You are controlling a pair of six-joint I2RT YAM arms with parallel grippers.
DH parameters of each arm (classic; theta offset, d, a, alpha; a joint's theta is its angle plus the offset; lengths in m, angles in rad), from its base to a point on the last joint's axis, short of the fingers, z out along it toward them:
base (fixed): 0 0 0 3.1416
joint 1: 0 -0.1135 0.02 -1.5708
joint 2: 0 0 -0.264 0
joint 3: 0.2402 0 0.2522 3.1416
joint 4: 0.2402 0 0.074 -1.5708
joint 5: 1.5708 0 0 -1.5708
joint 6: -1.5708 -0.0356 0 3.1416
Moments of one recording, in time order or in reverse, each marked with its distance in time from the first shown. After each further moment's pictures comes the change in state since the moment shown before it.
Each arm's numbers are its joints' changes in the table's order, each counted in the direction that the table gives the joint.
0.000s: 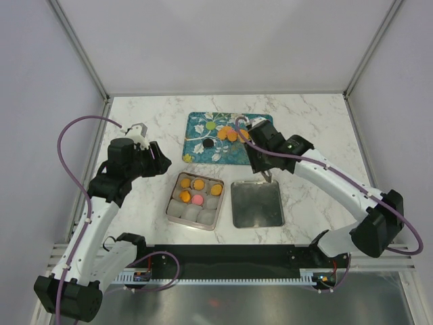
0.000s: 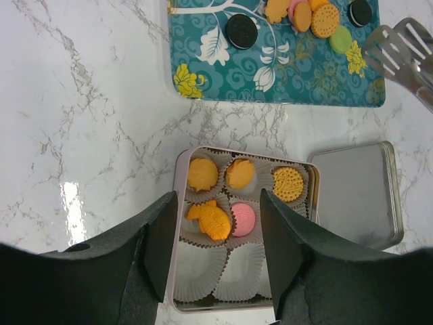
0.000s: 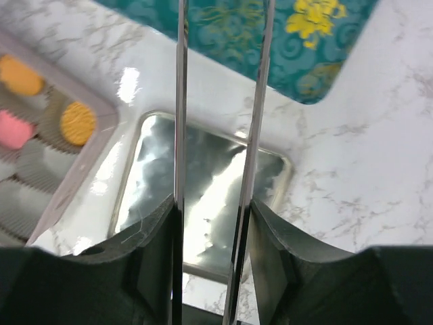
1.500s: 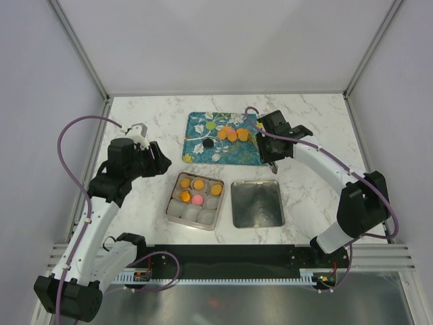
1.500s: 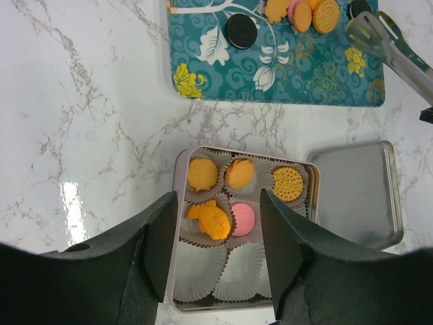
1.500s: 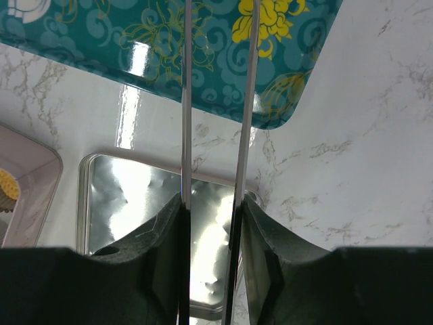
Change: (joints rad) left arm 0.000 0.000 0.000 0.000 0.001 0.000; right arm 0.289 -0.180 -0.046 -0.130 -0.143 0.075
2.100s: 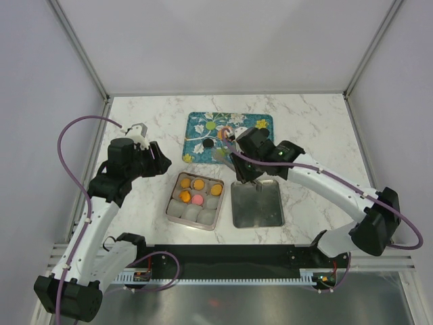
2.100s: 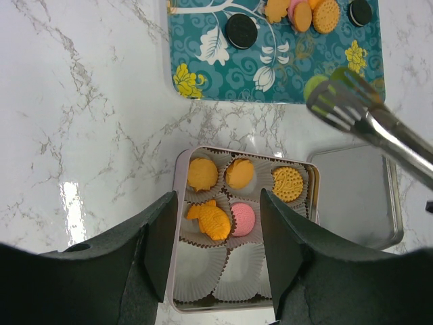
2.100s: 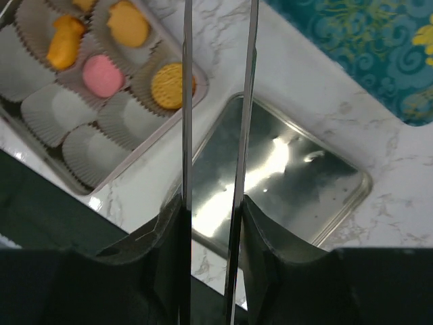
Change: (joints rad) left arm 0.000 0.000 0.000 0.000 0.000 0.000; right arm -0.301 0.156 0.032 0.085 -0.027 -0.042
